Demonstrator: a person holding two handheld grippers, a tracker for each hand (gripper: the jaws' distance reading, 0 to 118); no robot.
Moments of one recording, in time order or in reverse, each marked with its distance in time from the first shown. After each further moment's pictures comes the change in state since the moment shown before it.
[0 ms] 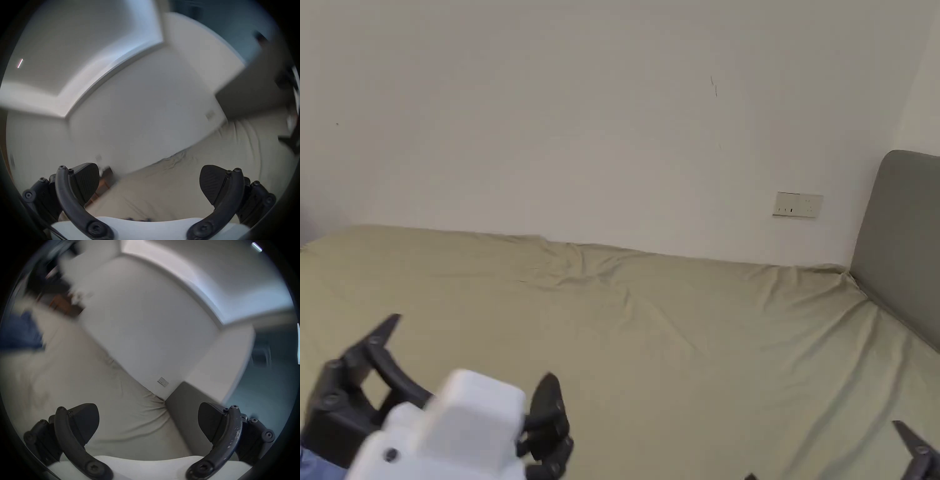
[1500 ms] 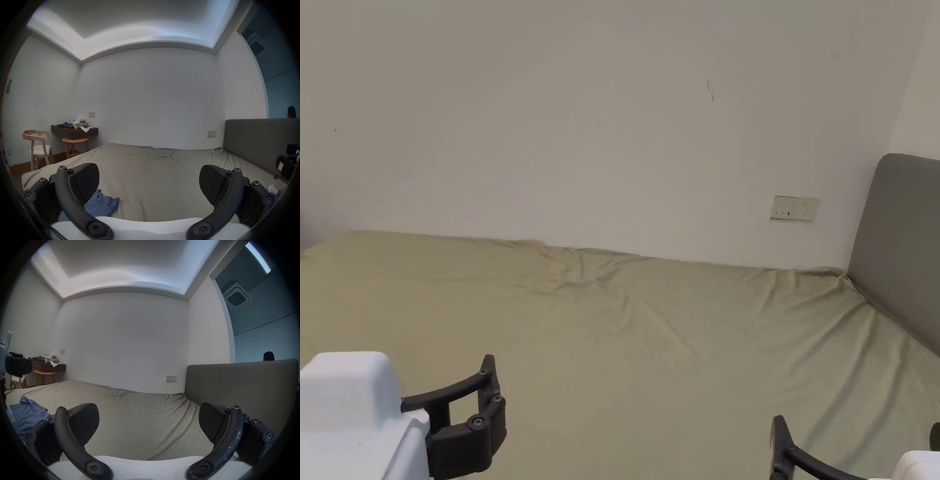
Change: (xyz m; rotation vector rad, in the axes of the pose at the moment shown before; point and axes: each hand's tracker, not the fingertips) left arm -0.036 -0.012 -0.016 -0.155 -0.037 0.348; right arm 0.026 -0.003 -0.008 0.052 0.041 -0.431
